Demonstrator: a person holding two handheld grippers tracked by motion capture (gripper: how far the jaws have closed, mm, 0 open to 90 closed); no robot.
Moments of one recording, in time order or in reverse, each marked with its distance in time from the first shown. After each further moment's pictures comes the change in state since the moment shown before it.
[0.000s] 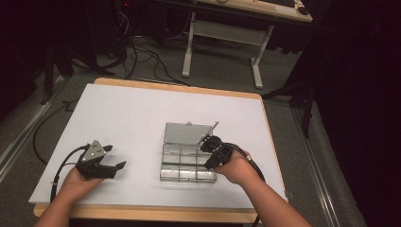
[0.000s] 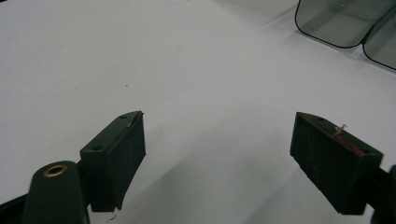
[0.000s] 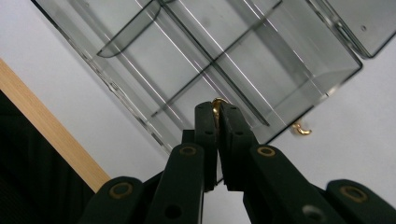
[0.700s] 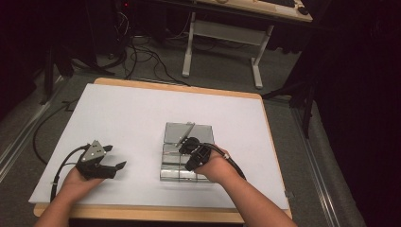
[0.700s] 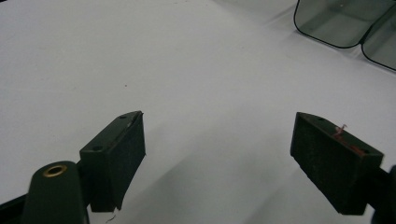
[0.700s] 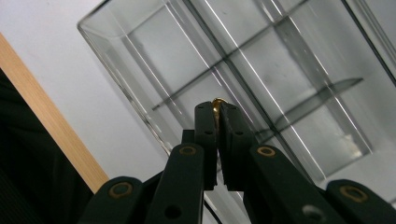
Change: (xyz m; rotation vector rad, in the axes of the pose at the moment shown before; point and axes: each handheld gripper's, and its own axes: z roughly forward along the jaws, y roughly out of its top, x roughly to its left) left arm 0.000 0.000 0.000 0.000 -0.004 0.002; right arm 0.036 0.041 0.021 0.008 0.042 -0.101
